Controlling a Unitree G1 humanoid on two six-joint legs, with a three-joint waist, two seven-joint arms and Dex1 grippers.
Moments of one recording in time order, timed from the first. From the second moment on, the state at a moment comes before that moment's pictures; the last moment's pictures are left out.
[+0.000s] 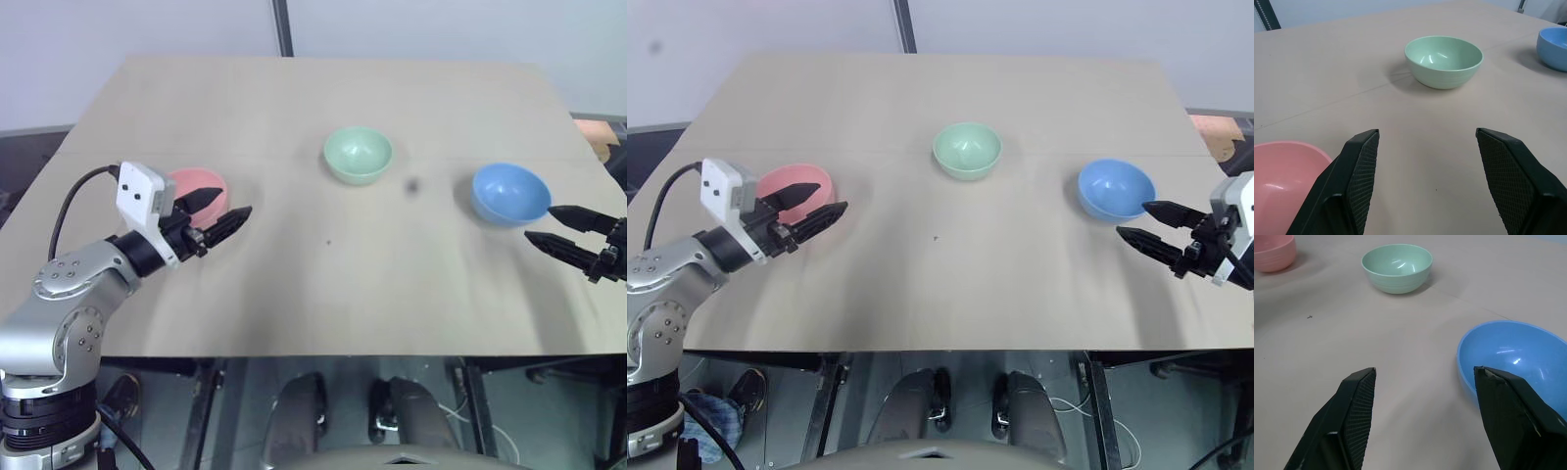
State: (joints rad) left arm -0.15 0.74 0.40 -0.43 -0.63 0.71 -0.65; right arm -0.01 -0.90 -0.54 -0.30 0.67 0.64 0.95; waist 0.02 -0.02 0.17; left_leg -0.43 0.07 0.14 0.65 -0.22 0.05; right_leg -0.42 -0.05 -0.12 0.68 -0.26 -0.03
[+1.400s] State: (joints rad) left arm -0.15 0.78 0.29 -0.36 -0.48 0.66 -0.64; right arm -0.04 -0.90 -0.52 -0.51 0.93 0.68 1.00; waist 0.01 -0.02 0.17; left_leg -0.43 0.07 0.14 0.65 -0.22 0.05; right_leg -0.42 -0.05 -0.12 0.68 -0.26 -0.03
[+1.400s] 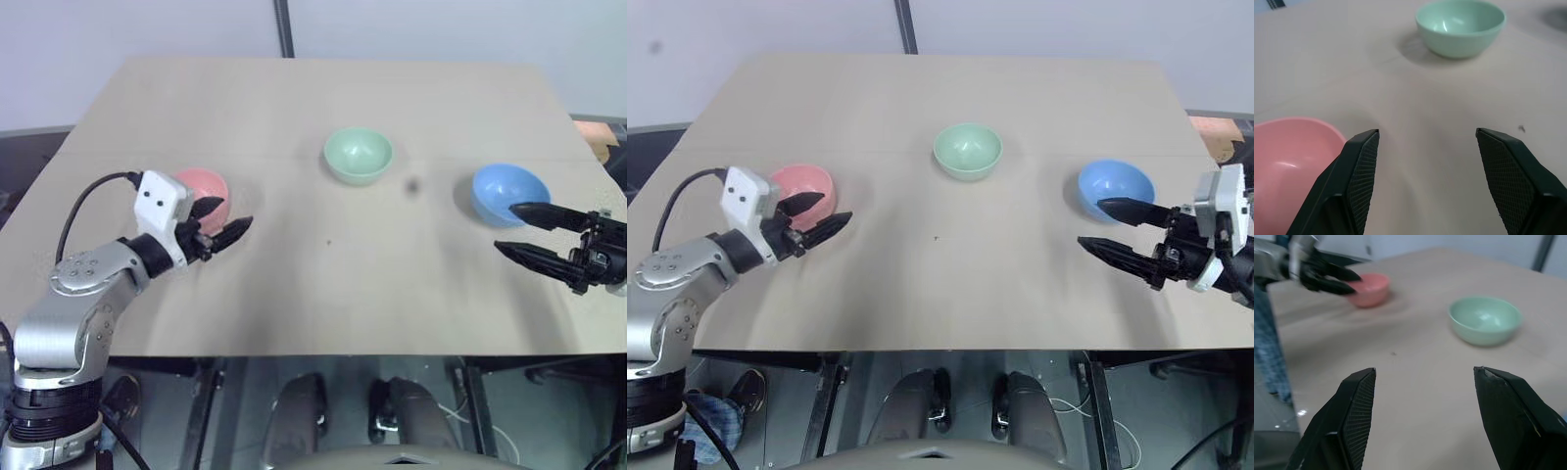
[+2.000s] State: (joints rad) left arm -0.16 0.85 0.21 -0.20 -0.28 0.67 -0.63; right arm -0.06 -0.91 -0.48 -0.53 0.94 0.67 1.00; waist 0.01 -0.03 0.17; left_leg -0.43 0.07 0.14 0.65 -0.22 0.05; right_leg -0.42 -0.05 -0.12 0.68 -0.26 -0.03
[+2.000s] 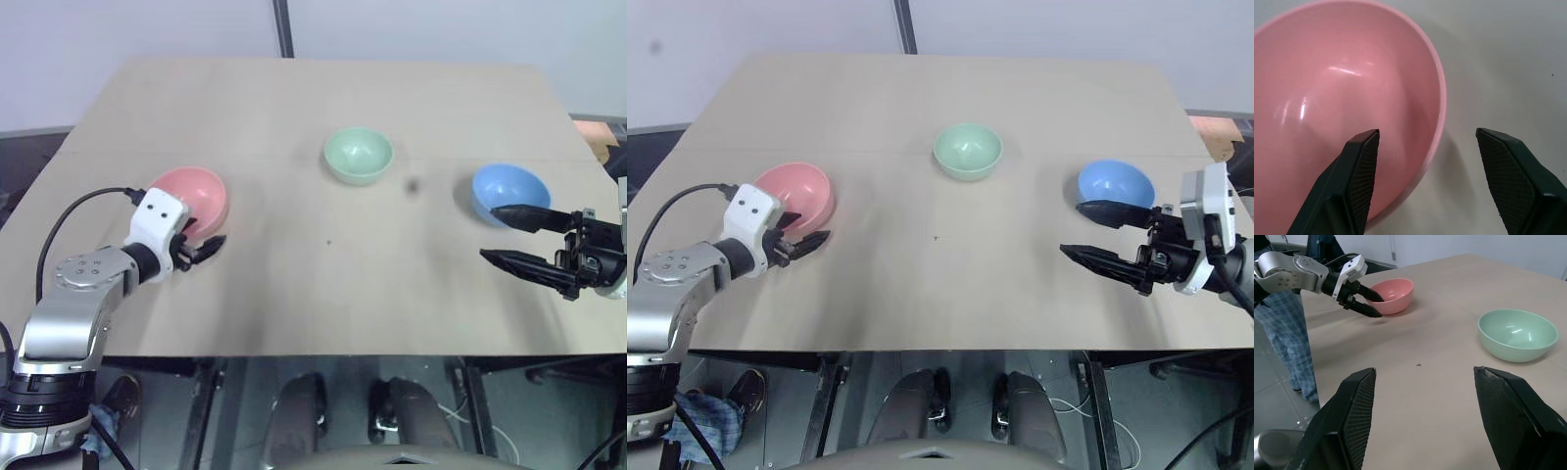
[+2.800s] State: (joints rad) left arm -0.39 0.88 0.00 -0.01 -0.16 0.44 -0.82; right arm -0.06 -0.91 -0.48 -0.50 0.91 0.62 1.01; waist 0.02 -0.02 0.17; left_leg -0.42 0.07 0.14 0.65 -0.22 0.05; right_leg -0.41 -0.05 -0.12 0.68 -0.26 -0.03
